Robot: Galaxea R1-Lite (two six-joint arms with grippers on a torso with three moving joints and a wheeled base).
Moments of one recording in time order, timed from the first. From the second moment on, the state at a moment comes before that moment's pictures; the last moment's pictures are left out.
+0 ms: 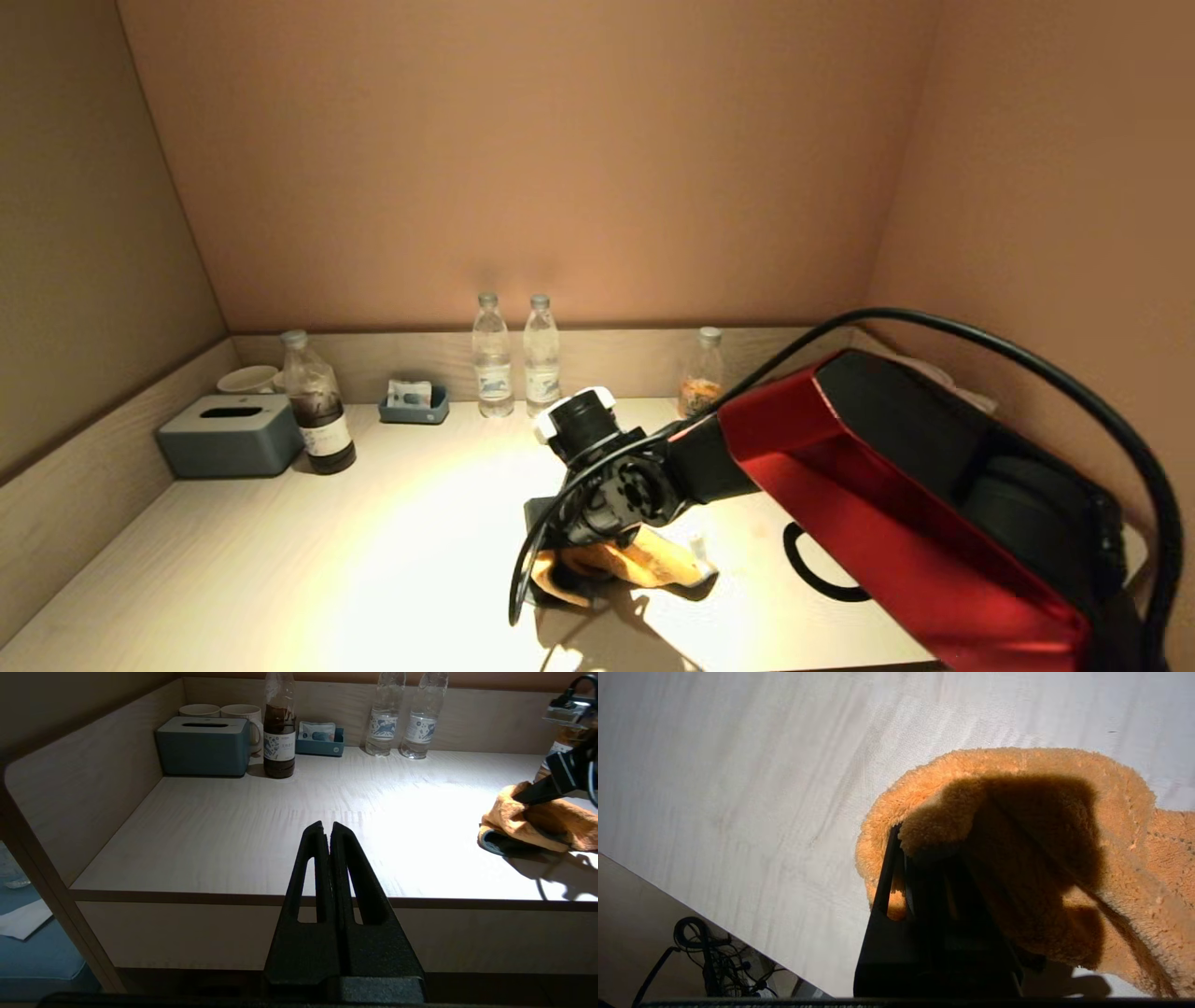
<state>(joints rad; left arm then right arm) -0.01 0.00 0.00 -0.03 0.01 -0.06 0.68 2.36 -1.59 0.10 0.09 0.39</state>
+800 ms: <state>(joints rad) -0.01 0.00 0.00 -0.03 0.01 -0.06 0.41 2.45 -1.64 0.34 -0.01 0.40</state>
